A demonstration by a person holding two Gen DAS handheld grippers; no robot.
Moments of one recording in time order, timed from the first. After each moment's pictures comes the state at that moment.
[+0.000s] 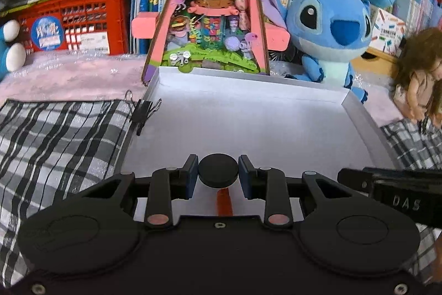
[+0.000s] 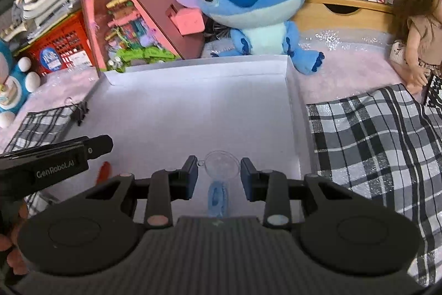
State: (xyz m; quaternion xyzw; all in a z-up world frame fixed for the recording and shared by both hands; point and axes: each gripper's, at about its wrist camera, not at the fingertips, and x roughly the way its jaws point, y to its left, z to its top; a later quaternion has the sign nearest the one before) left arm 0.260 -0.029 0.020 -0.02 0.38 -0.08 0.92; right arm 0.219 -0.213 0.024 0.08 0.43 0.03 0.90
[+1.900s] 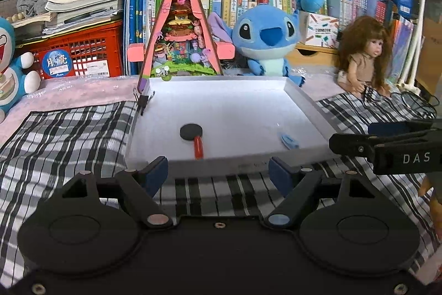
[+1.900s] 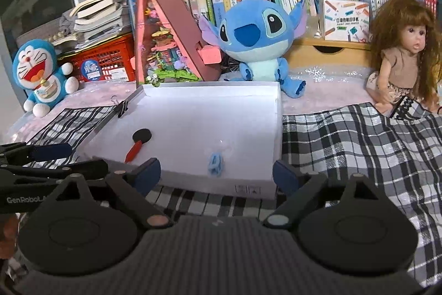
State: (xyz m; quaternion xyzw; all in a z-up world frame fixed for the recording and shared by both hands) left arm 0.103 -0.019 0.058 0.01 0.31 -0.14 0.94; right arm 0.100 -0.231 0.062 0.04 0.32 0.07 0.94
